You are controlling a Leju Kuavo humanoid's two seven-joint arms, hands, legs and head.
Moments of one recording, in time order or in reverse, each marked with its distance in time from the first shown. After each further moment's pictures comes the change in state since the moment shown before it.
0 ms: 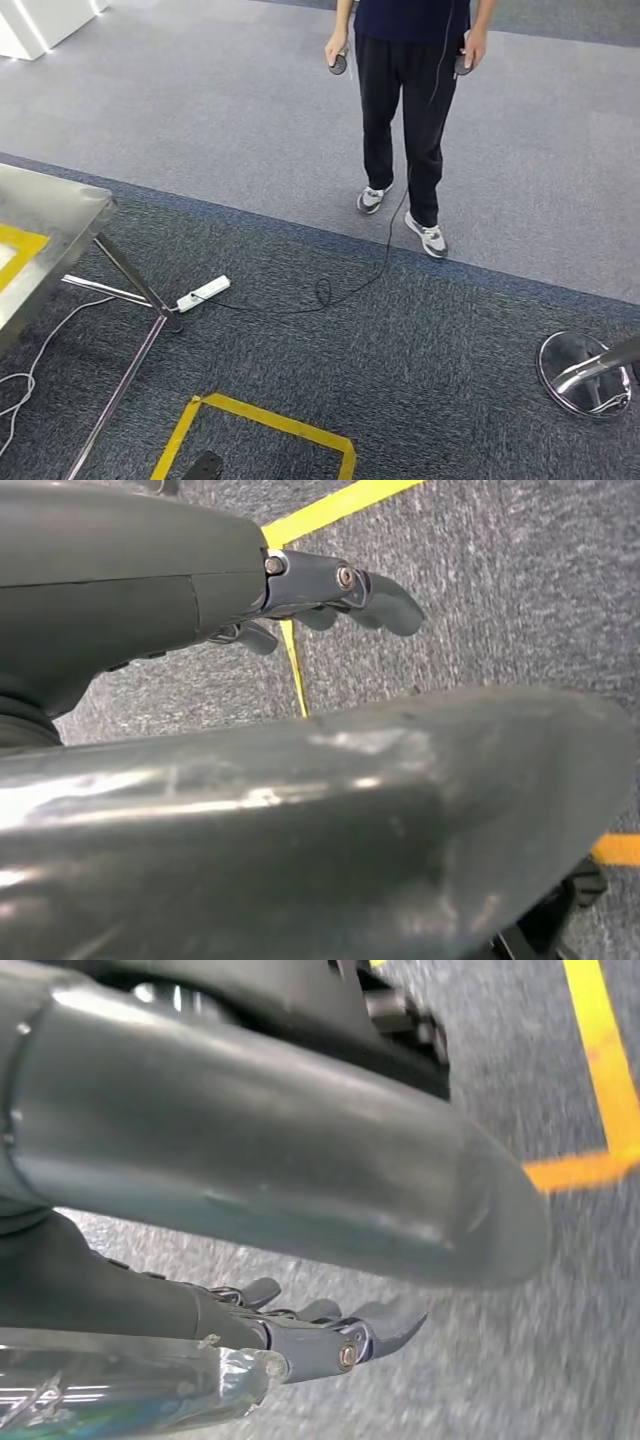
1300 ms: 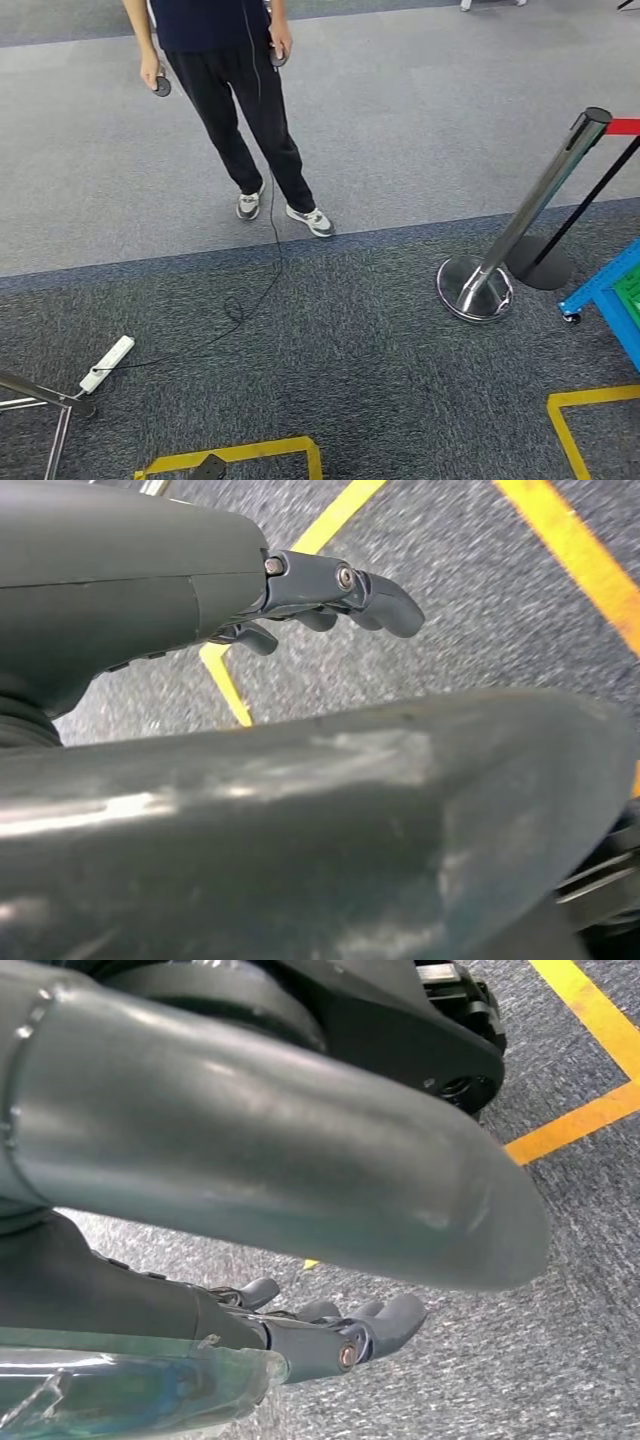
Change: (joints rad) left arm 0.005 0.001 0.018 0.000 -0.031 0.015 -0.007; right arm -0.002 0.009 0.036 0.007 0.085 0.005 0.039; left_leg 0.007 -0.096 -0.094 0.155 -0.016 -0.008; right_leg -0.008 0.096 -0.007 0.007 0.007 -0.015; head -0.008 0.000
